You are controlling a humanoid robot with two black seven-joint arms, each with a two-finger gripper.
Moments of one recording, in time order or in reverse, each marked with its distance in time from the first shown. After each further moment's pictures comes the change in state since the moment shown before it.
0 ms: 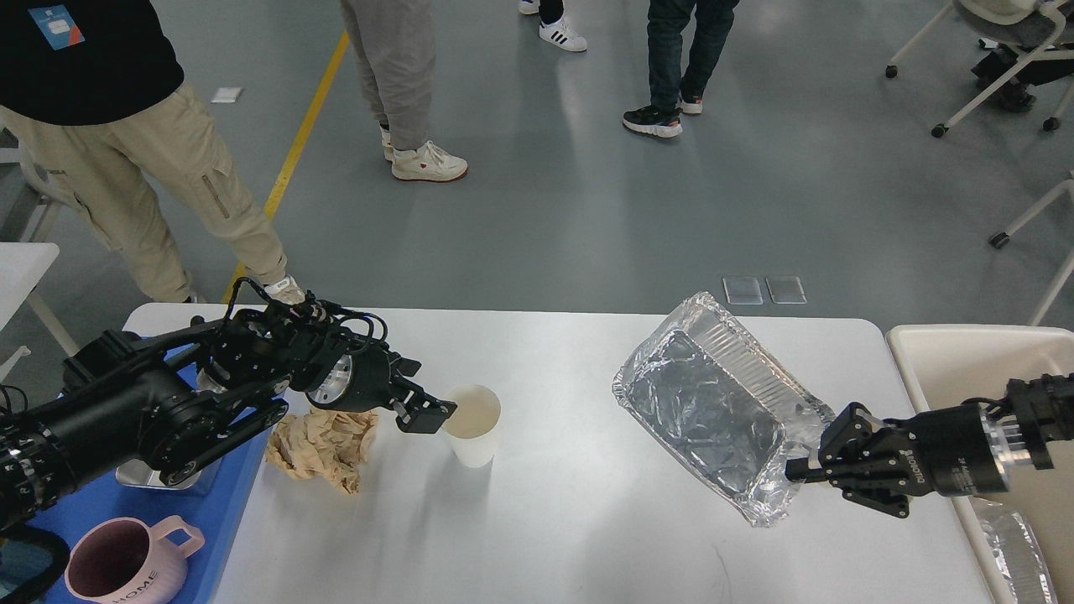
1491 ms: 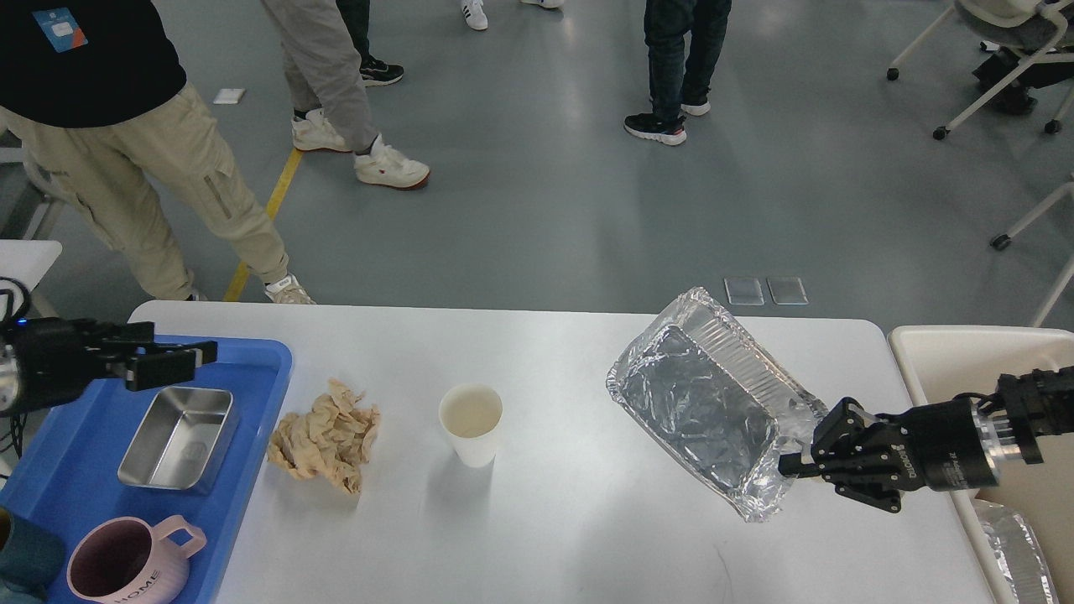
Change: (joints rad) left arm 0.504 0.598 -0.696 -0.428 -0.183 -0.094 0.006; right arm 0.010 0.021 -0.001 -0.016 -0.001 0.000 0.000
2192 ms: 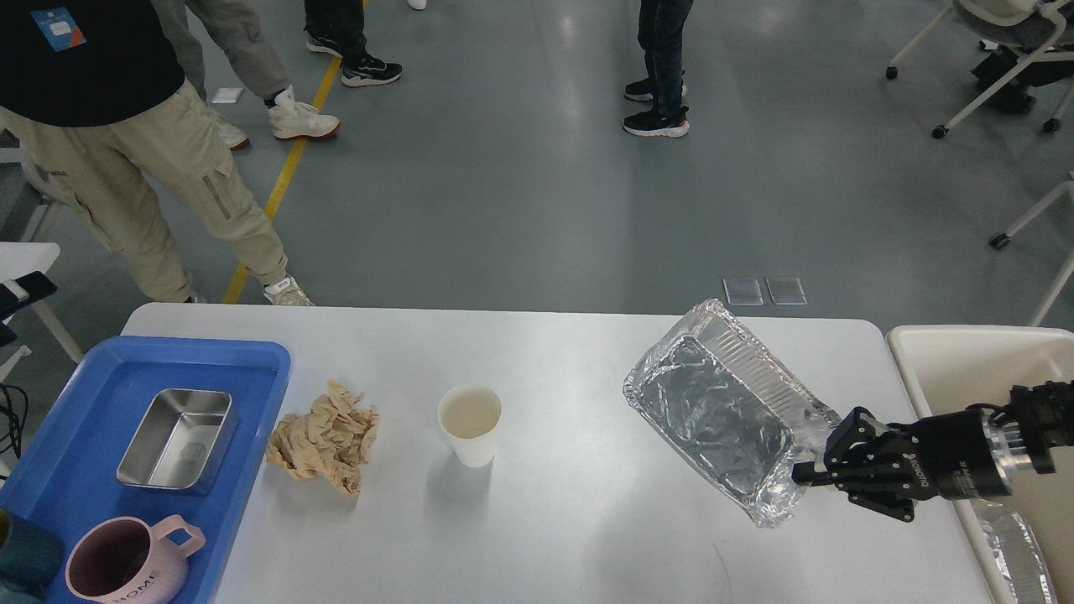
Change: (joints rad) left arm 0.604 0.470 -0.190 -0.165 -1.046 0.455 -0.002; right arm -0.008 0.000 -0.016 -0.041 0.002 0.000 0.000
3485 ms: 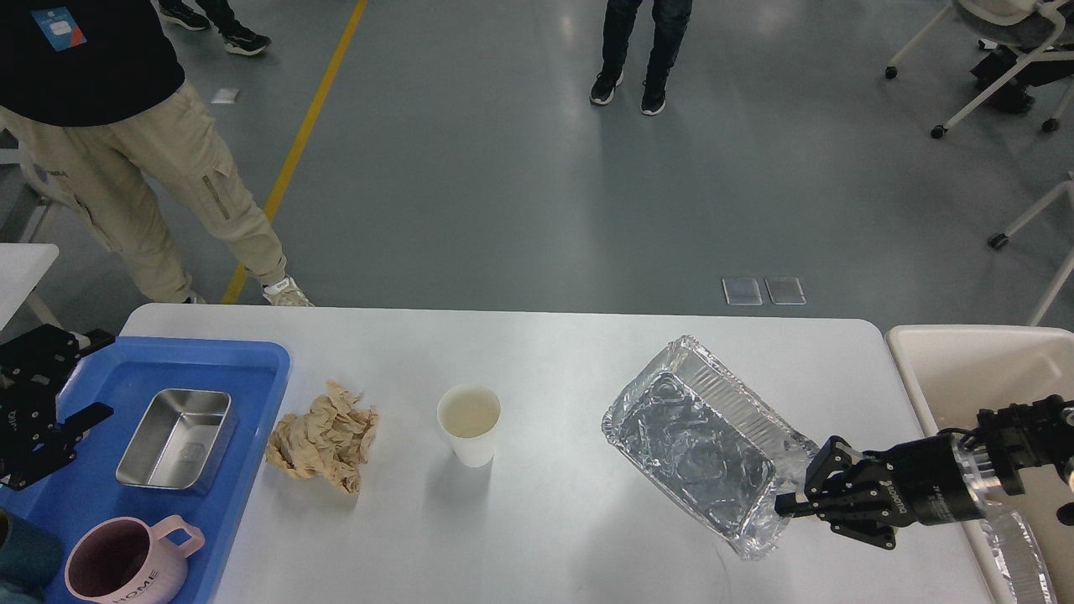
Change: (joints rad) left arm -0.086 -0.293 0.049 0.053 -0.275 -0.129 0.261; right arm -0.016 0.062 -0.064 -0.029 -0.011 0.000 0.000
